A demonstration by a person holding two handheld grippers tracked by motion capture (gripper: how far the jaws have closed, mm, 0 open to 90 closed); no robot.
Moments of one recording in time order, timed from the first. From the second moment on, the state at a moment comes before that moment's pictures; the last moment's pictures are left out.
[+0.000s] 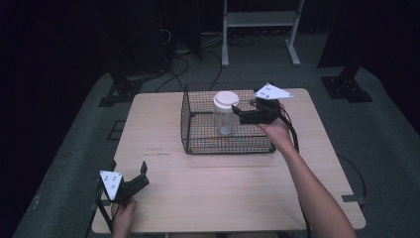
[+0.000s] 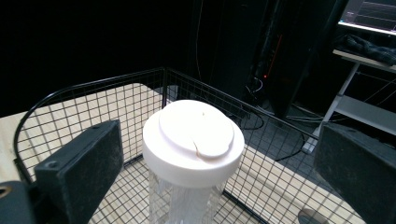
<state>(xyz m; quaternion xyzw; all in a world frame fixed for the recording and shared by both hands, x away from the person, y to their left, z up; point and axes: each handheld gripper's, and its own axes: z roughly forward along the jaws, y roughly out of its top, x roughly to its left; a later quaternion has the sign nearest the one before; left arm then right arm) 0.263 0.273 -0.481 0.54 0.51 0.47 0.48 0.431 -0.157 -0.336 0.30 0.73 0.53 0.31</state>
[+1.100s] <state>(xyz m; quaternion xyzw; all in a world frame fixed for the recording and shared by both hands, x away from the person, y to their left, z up) 0.264 0.272 -0.481 0.54 0.51 0.47 0.48 0.376 -0.215 -0.349 0.29 0.74 0.52 0.32</state>
